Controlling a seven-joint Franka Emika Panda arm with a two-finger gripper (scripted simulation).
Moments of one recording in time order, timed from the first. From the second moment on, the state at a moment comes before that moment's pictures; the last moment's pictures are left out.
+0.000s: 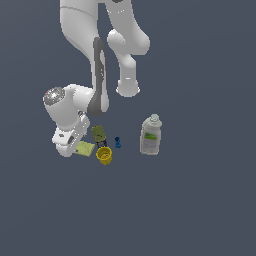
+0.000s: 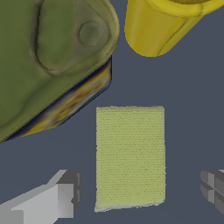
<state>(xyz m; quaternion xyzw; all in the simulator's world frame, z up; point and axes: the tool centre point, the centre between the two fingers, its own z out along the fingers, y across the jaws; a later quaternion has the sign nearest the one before) -0.035 -0.235 0.065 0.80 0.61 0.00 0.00</state>
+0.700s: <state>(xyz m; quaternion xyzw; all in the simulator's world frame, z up) -0.037 -0.237 0.050 0.79 0.62 0.00 0.00</state>
